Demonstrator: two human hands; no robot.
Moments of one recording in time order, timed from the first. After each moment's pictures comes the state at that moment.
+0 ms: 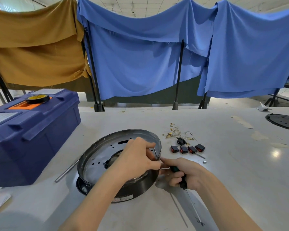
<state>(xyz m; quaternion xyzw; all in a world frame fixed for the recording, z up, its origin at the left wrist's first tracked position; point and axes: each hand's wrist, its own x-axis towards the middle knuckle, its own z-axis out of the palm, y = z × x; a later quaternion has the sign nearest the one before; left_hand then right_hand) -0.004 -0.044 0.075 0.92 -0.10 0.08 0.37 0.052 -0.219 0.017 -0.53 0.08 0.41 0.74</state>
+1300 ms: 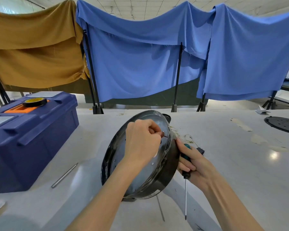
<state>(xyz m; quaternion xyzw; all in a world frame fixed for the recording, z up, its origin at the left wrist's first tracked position) 0.013 -0.073 0.108 0.84 -0.05 0.31 0.44 0.042 -0.230 0.043 -0.38 -0.12 0.23 0.89</state>
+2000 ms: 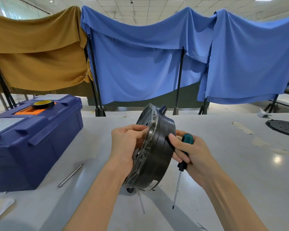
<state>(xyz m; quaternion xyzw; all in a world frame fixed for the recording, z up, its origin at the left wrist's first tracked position) -0.016 -0.045 0.122 0.63 0.07 0.13 0.76 0.016 -0.211 0.086 -0.53 -0.16 0.08 0.83</state>
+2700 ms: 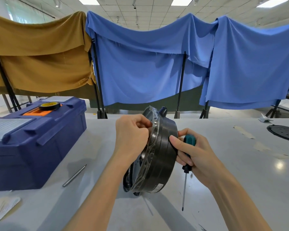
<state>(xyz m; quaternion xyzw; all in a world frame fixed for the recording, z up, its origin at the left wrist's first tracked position) -0.017 -0.041 0.143 0.81 -0.03 0.35 0.47 0.010 -0.215 0.098 -0.60 -0.22 0.05 0.77</state>
